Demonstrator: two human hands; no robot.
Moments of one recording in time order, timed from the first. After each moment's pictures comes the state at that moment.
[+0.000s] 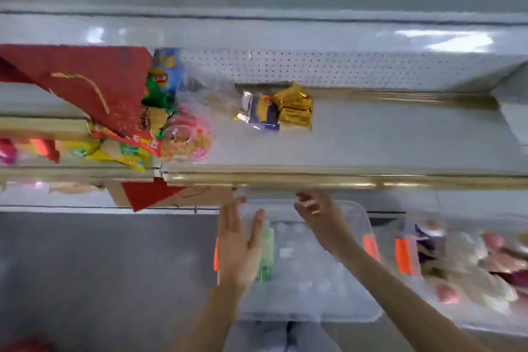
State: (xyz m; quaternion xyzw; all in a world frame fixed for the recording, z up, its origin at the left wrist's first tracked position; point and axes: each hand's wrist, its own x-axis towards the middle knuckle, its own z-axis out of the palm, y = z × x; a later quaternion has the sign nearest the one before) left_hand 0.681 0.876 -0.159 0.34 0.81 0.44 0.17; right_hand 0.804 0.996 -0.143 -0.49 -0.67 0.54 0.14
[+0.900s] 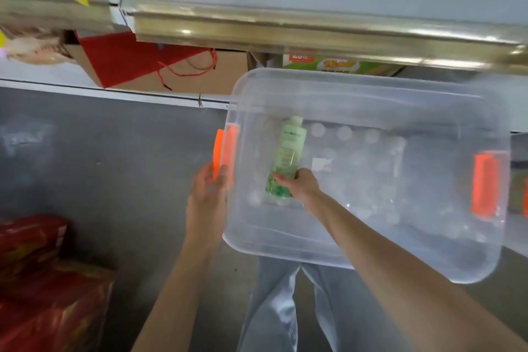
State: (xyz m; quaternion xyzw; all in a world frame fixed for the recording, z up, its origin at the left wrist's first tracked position) left_hand 0.662 0.773 -0.356 -0.03 0.86 0.37 0.37; right_hand 0.778 0.893 -0.489 -0.62 -0.45 0.63 -0.14
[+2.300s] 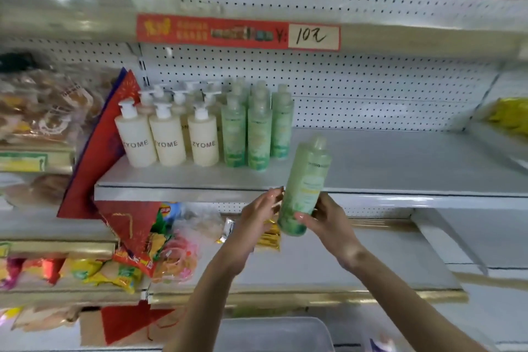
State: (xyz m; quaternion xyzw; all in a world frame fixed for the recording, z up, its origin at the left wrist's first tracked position) left_hand 0.702 0.961 0.139 0.38 0.55 0.58 0.46; right_hand 0.846 1.055 0.121 -0.36 -0.69 0.53 0.34
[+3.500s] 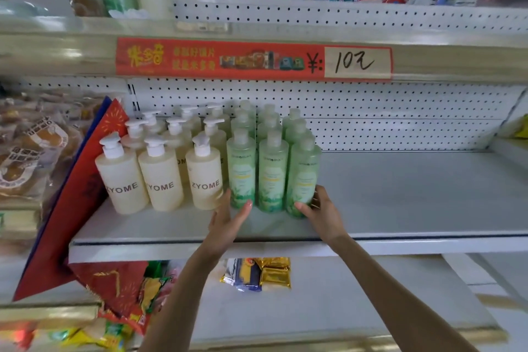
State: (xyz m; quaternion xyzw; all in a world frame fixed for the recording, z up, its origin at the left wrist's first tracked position) left_hand 0.559 1.056 0.107 0.46 0.64 0.54 0.30; right_hand 0.738 1.189 0.102 -0.43 -0.72 0.41 0.36
